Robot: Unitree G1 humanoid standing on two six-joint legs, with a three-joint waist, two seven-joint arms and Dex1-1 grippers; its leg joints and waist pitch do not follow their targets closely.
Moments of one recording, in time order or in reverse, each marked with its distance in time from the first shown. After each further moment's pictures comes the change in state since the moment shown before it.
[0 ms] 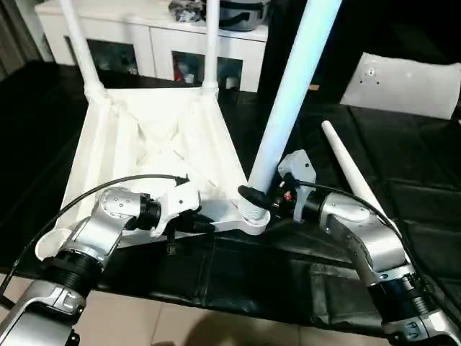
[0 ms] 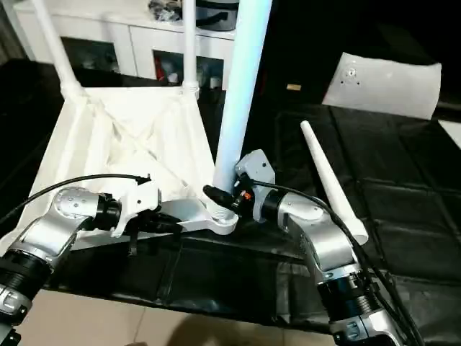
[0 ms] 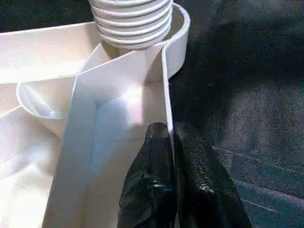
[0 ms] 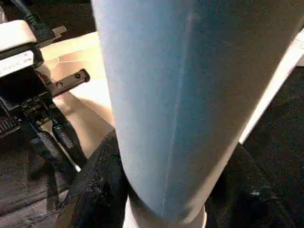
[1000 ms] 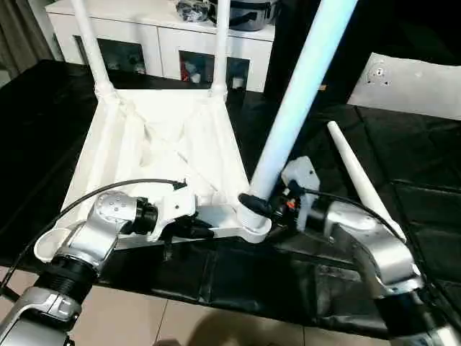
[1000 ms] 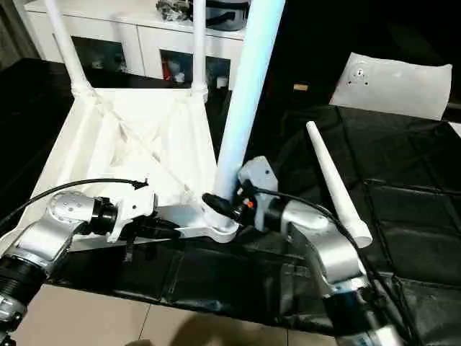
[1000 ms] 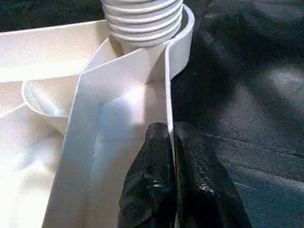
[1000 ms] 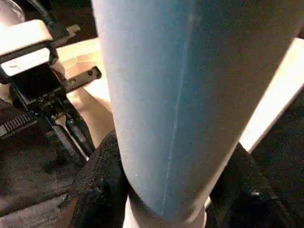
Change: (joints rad) left arm 0.041 0.006 0.009 -0.028 0.006 -0.044 -0.002; right arm 0.072 -0.043 0.000 -0.109 0.027 0.042 0.013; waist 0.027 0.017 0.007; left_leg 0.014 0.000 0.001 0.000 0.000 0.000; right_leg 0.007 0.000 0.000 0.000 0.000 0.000
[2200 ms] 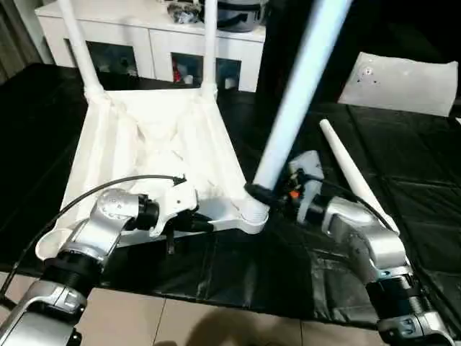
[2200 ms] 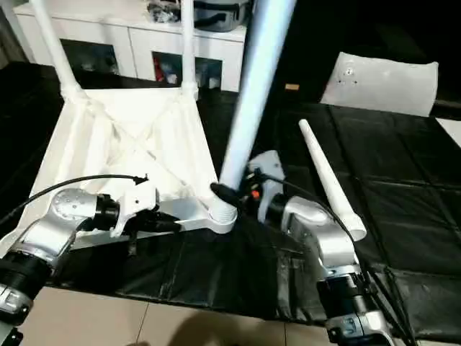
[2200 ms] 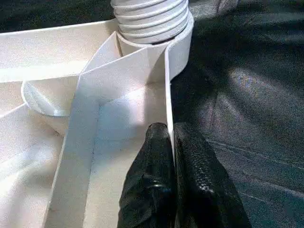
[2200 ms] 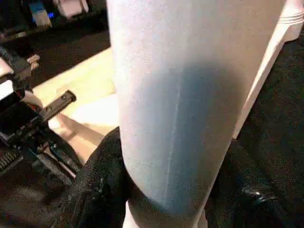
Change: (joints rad) left arm -0.039 -0.029 0.013 0.068 0.001 0.008 0.020; right arm -0.040 0.097 -0.127 0.219 0.096 -0.026 -0.013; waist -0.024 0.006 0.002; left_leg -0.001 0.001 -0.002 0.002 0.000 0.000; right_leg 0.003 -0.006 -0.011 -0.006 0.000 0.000
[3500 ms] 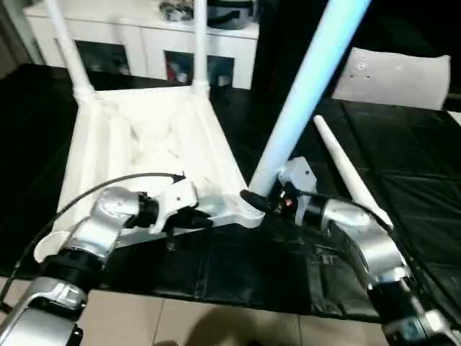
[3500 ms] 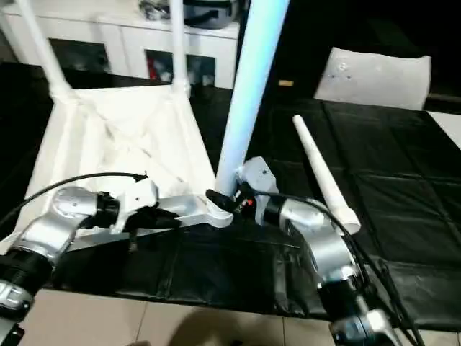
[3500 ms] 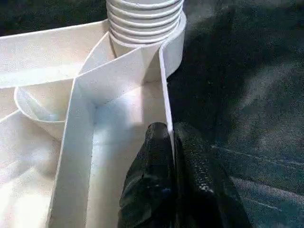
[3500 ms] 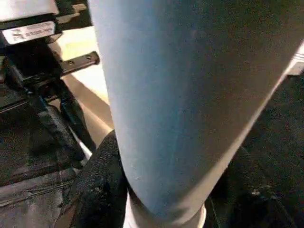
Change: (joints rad) left arm -0.029 0.023 0.003 0.036 -0.001 -0.022 -0.024; right arm -0.061 -0.065 0.148 0.041 -0.188 -0.229 0.107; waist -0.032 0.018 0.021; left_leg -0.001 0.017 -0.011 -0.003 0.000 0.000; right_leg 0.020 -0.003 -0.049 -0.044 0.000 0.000
